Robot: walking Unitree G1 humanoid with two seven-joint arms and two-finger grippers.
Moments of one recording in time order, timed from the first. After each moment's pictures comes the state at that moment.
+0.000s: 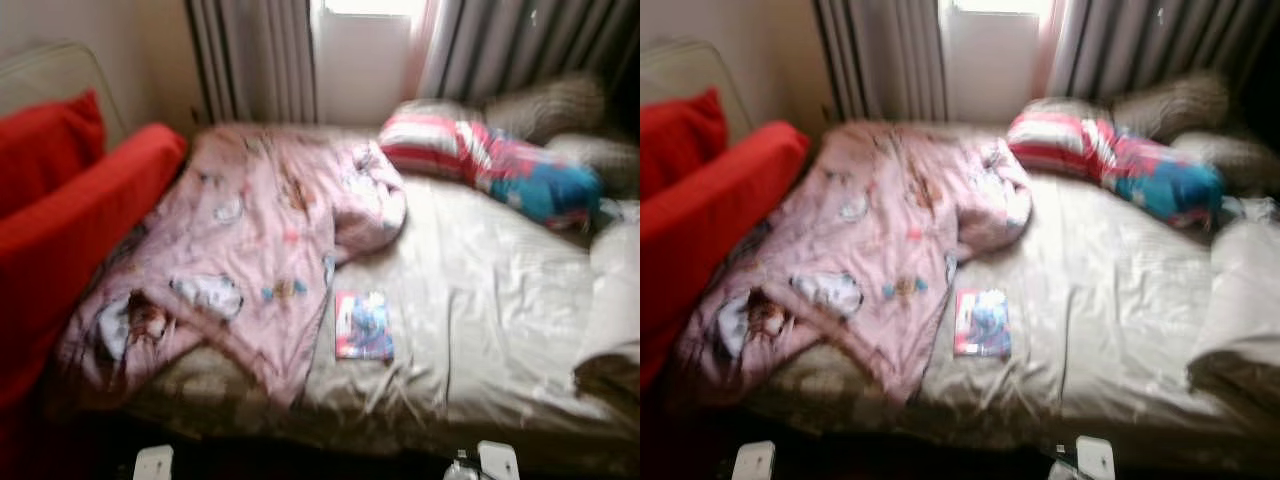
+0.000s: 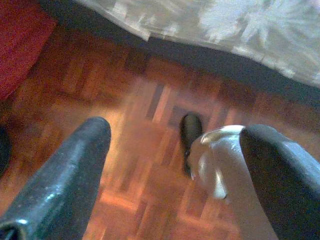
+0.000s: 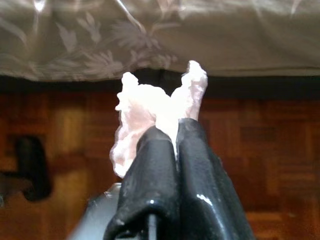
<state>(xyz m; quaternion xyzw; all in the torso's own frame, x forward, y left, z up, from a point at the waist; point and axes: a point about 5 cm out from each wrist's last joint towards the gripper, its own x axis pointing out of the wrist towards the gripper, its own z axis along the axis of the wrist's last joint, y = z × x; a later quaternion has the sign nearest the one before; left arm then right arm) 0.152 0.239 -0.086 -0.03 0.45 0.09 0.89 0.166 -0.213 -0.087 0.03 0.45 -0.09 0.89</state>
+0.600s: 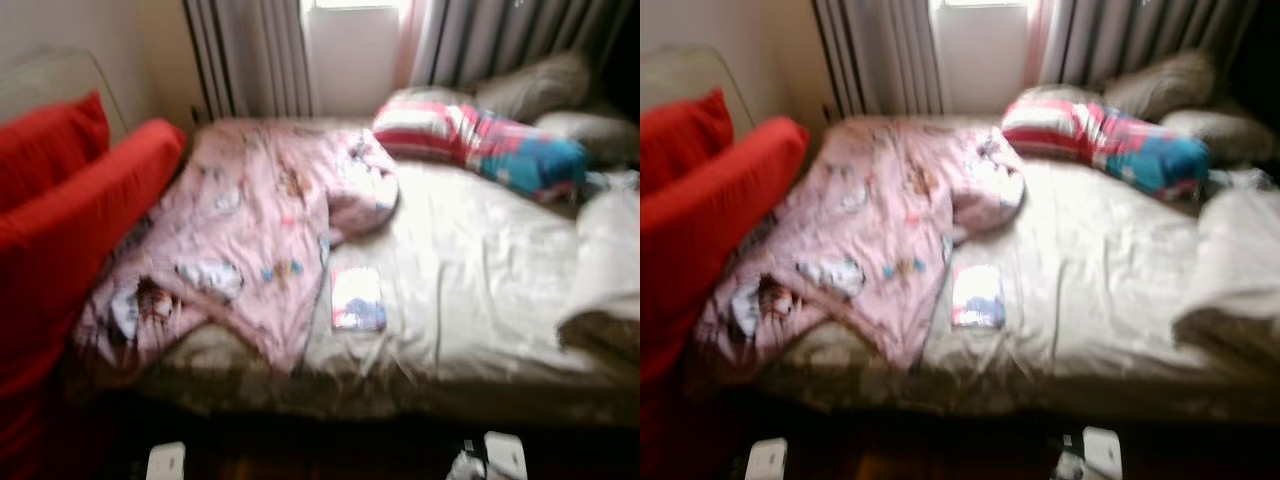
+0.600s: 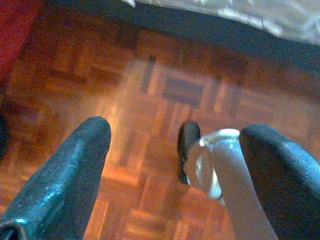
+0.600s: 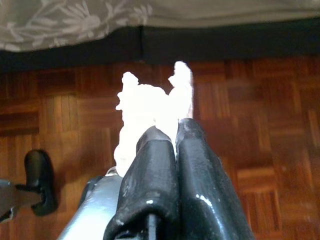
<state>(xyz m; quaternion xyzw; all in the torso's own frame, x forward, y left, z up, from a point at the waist) 0.160 0.235 -0.084 -0.04 0.45 0.09 0.89 0.159 -0.210 -0.091 0.04 0.46 -0.09 0.88</state>
